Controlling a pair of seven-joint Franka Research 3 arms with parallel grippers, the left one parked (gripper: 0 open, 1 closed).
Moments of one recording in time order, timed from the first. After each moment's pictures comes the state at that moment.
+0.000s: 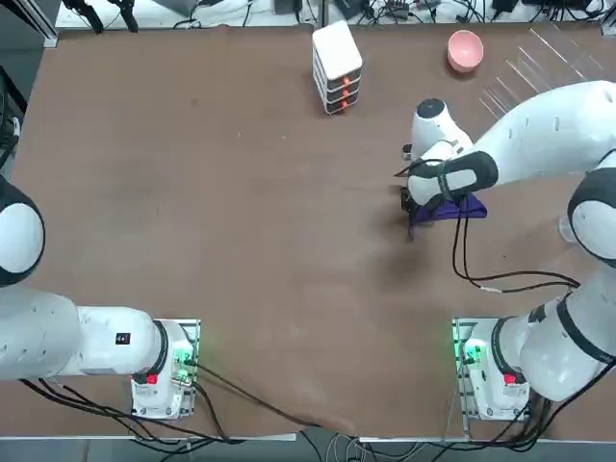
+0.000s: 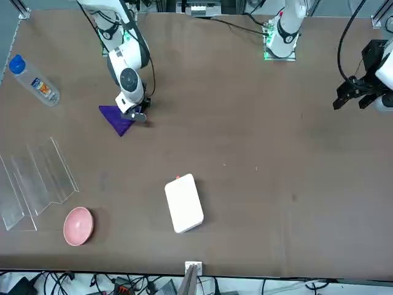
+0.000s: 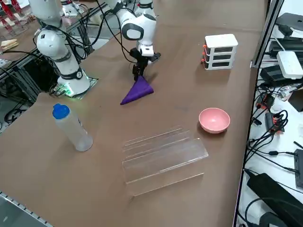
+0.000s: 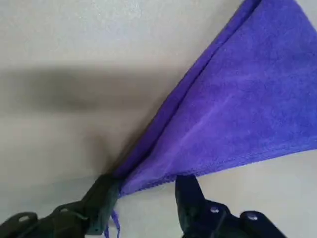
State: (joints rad) arm 0.57 0.25 -0.04 -2.44 -0.06 2.38 0.65
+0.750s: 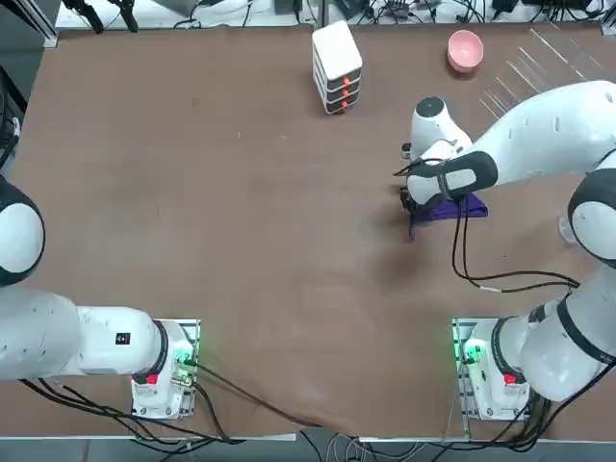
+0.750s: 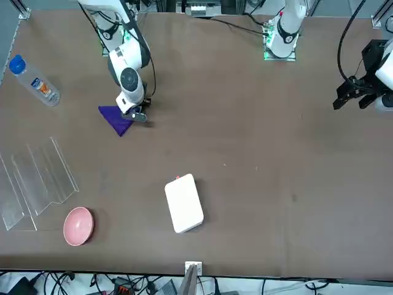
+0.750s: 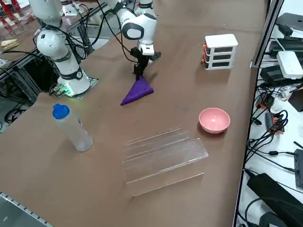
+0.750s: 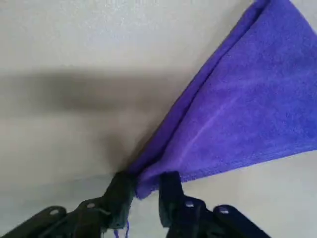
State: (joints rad) arm 0.57 0.24 -0.04 -2.44 -0.06 2.38 0.66
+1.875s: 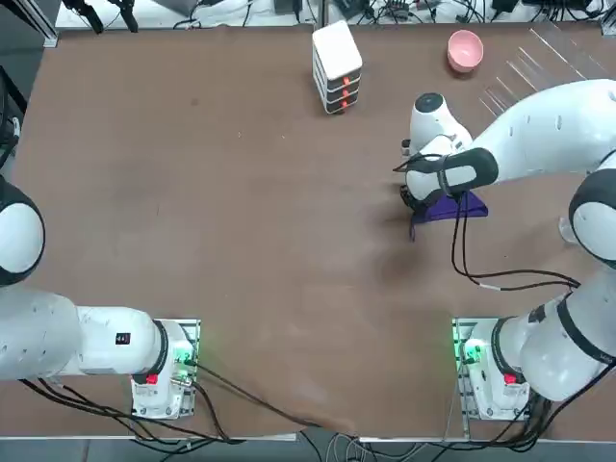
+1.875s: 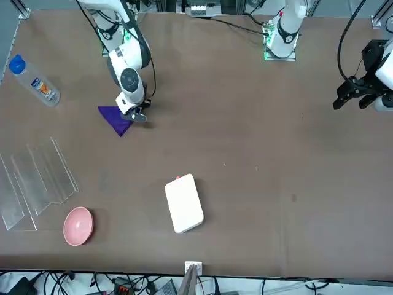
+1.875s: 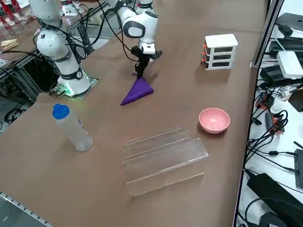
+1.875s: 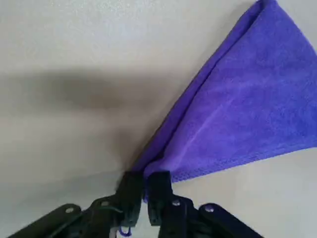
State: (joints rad) arm 0.57 0.24 -0.04 -2.41 -0.06 2.34 0.67
